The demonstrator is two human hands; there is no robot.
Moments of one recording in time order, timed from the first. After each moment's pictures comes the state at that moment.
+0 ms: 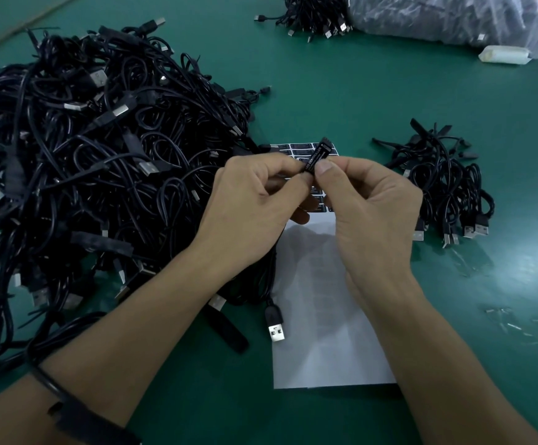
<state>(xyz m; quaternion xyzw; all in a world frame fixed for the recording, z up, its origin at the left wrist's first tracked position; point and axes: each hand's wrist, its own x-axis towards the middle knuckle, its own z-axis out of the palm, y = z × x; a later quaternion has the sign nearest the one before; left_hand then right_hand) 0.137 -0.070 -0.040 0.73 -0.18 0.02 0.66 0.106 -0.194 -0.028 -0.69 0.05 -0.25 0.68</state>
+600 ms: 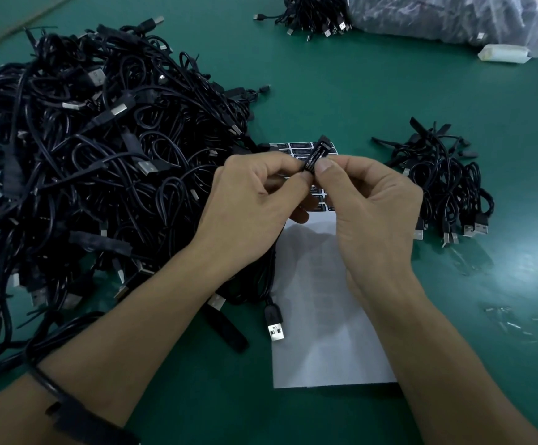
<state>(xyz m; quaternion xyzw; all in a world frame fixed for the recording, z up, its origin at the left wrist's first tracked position) 0.137 -0.070 -0.038 0.74 -0.17 0.02 0.65 0.106 -0.195 -0.026 -0.70 0.06 -0.24 0.67</state>
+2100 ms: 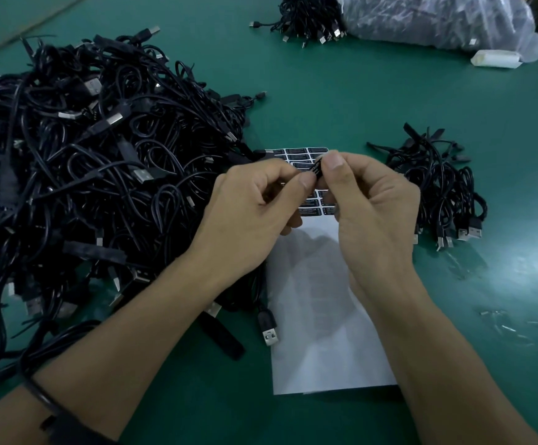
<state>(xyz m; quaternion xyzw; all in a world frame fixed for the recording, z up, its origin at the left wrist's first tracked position) 0.134 -0.071 -0.038 0.77 -0.19 0.04 0.61 0.107 -0.204 -0.027 -0.71 0.02 -0.24 0.67</state>
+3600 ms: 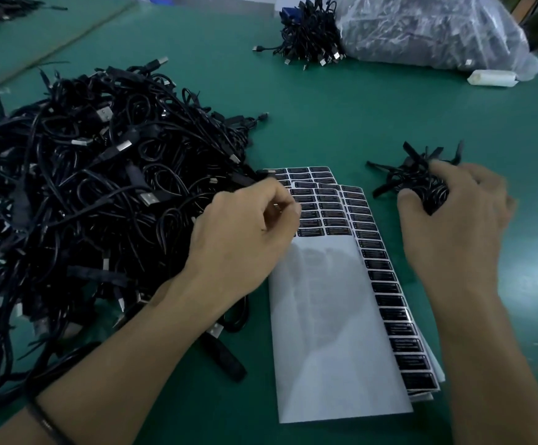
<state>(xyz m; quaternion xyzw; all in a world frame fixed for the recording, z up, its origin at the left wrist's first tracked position) 0.132 -0.063 -0.035 0.88 -0.15 0.11 0.45 0.104 -0.269 -0.013 -0.90 0.23 -0.26 0.25</state>
